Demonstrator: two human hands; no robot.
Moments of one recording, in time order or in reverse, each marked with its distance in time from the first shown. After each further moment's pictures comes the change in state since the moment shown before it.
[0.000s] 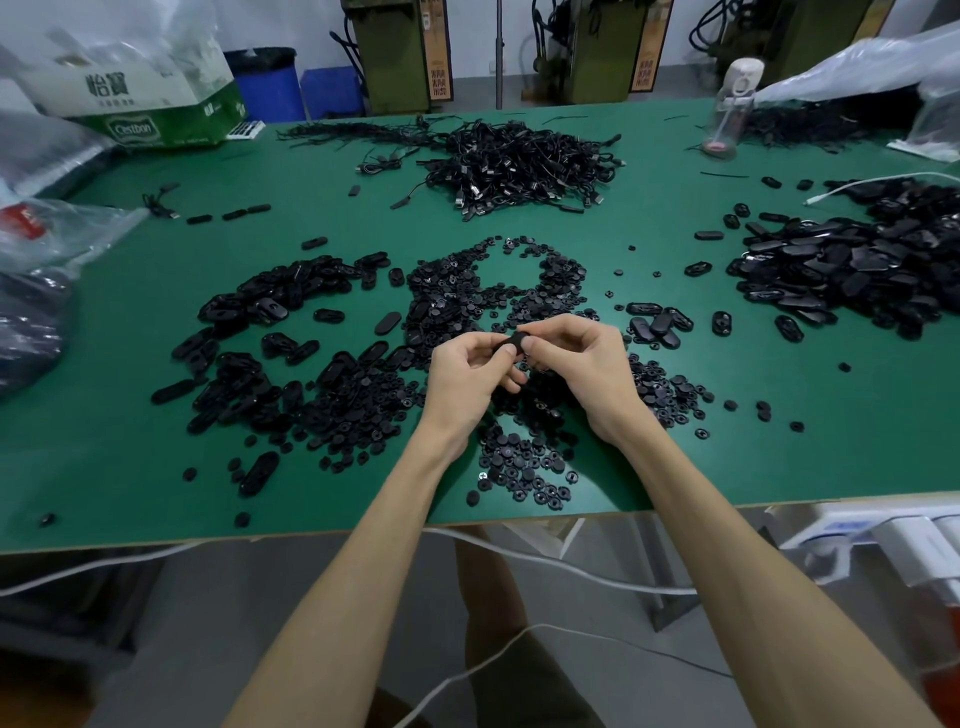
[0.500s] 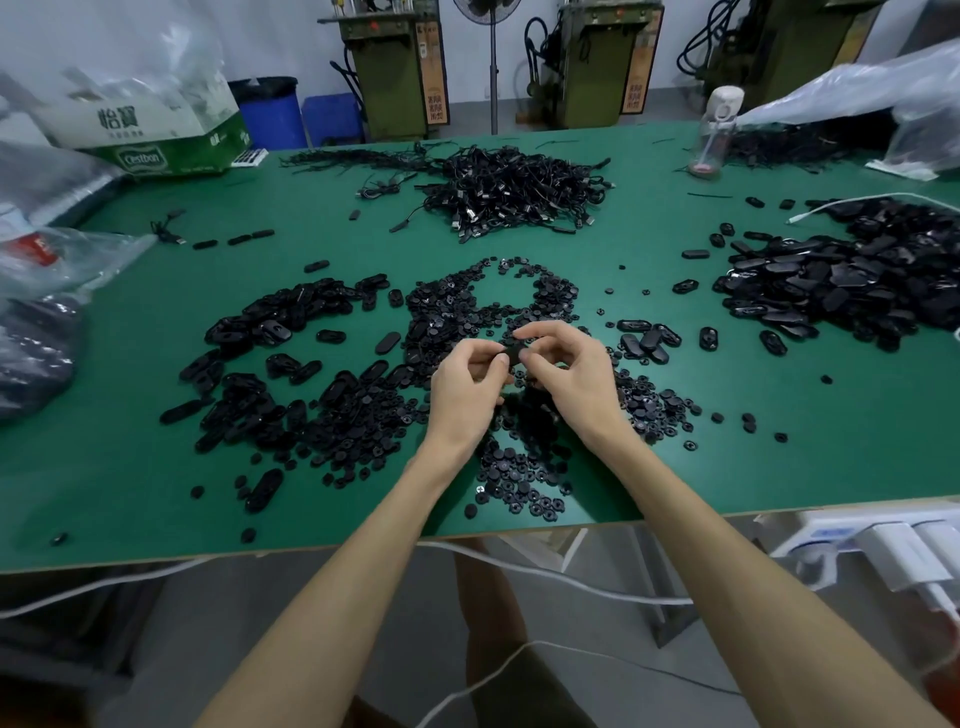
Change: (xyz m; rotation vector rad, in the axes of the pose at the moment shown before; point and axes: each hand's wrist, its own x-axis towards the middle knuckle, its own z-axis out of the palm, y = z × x) left_hand -0.001 0.007 0.005 0.160 0.058 0.081; right_hand -0.004 -0.013 0.007 -0.243 0.085 -0.063
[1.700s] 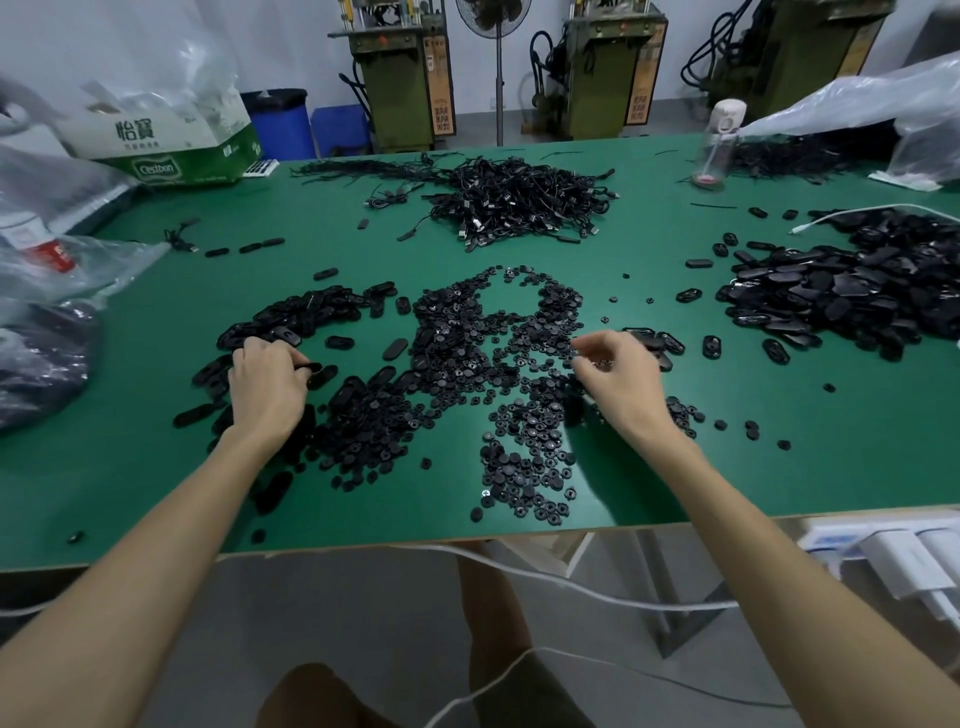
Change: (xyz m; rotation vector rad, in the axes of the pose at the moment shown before) left_hand 0.059 -0.051 -0.191 1.084 0.250 -0.106; right_hand 0.006 -0.001 -0.033 -0.408 0.033 0.098
